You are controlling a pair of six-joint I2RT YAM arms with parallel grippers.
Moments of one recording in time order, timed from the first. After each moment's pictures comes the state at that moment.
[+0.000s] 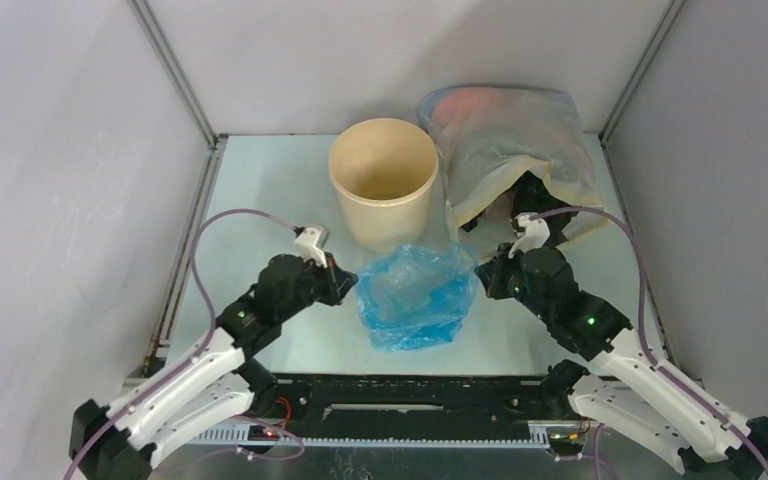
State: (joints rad) left arm -0.67 0.76 0.49 -0.15 0.03 -0.48; right arm 0.71 0.71 0.67 -0.42 0.19 0.53
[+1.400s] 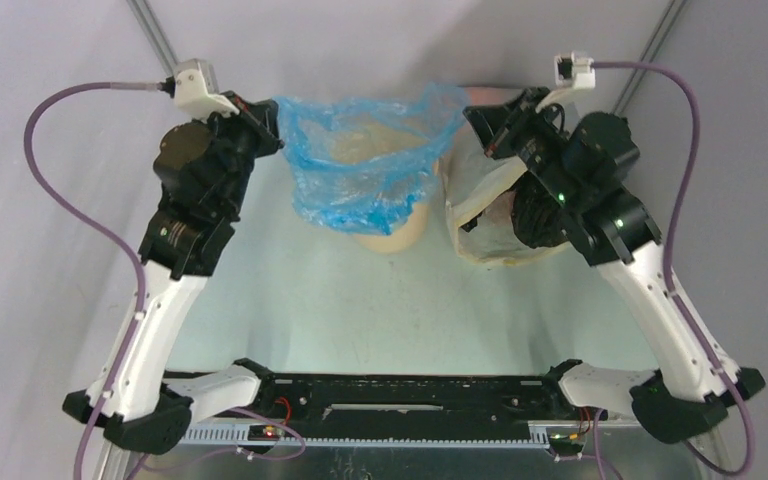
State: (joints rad) left arm -0.46 1.09 1.58 -0.37 -0.34 -0.35; right arm 0.55 1.16 1.57 -0.25 -0.03 0.45
